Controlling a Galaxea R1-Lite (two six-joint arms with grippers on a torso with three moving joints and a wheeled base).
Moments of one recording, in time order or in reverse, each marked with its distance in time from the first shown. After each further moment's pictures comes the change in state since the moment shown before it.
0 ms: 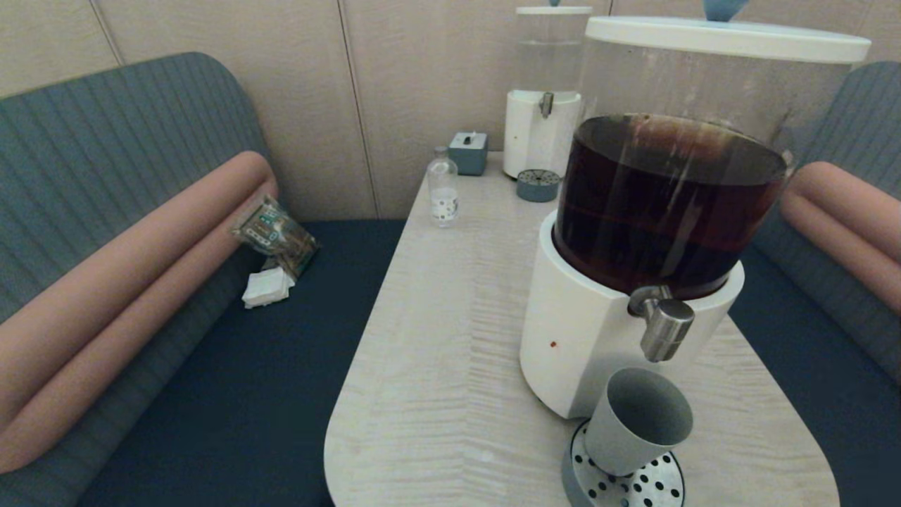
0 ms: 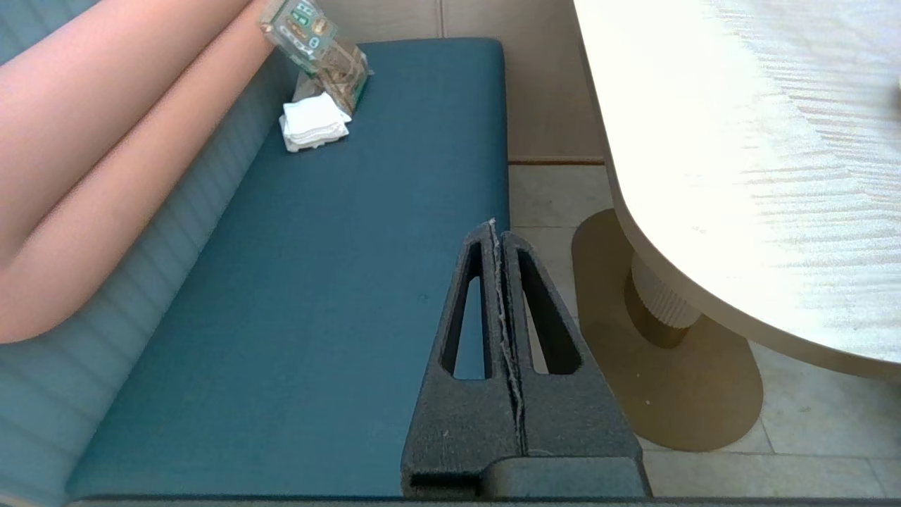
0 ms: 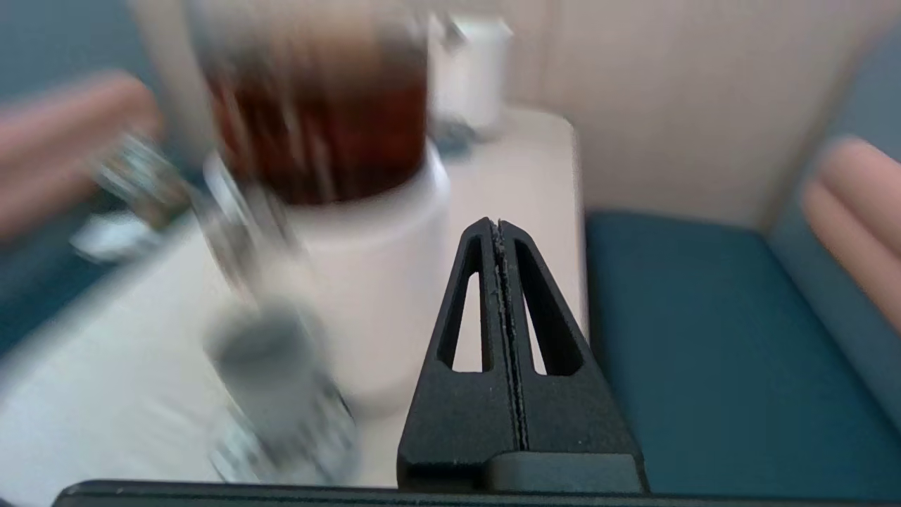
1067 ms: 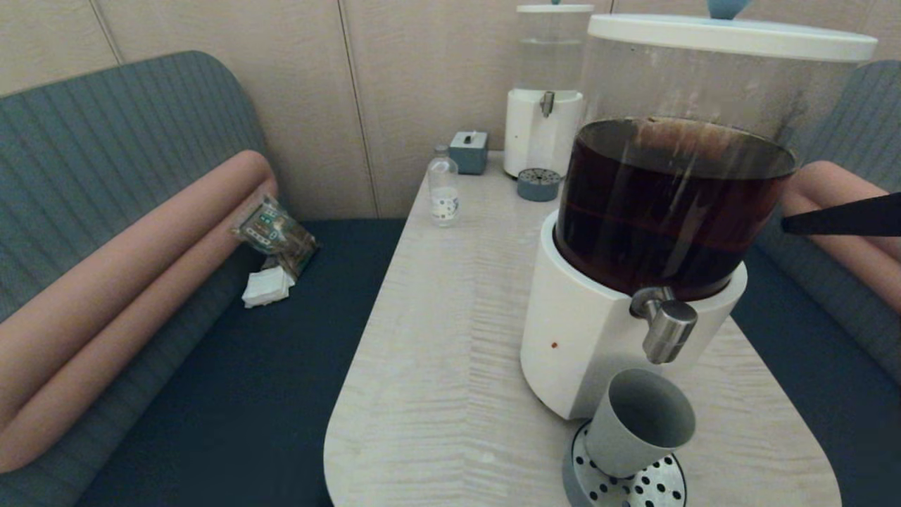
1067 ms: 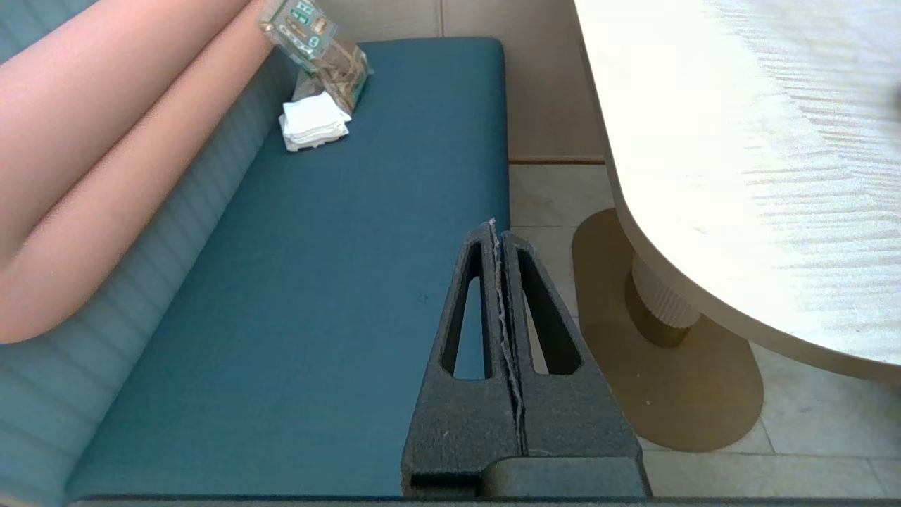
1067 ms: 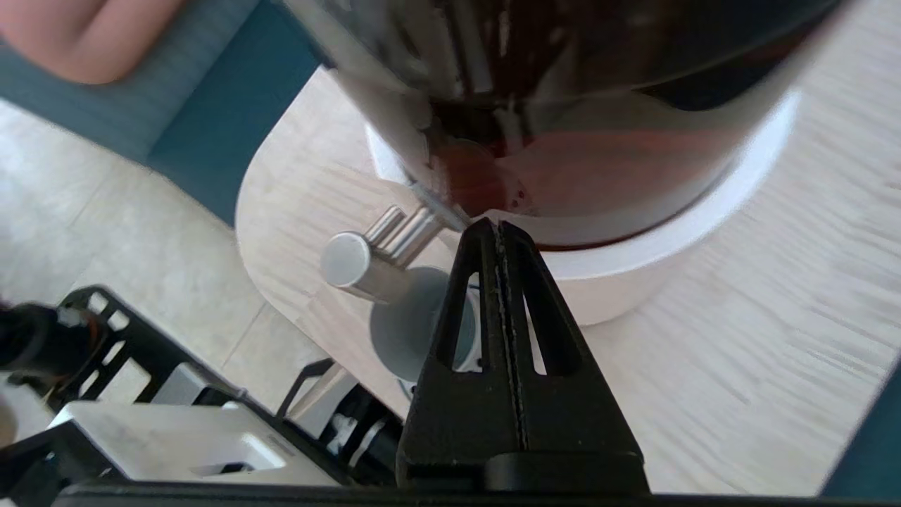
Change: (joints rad) left arm 0.000 0.000 0.000 -0.001 0.000 0.000; right arm 0.221 0.943 -0.749 0.500 0.285 0.009
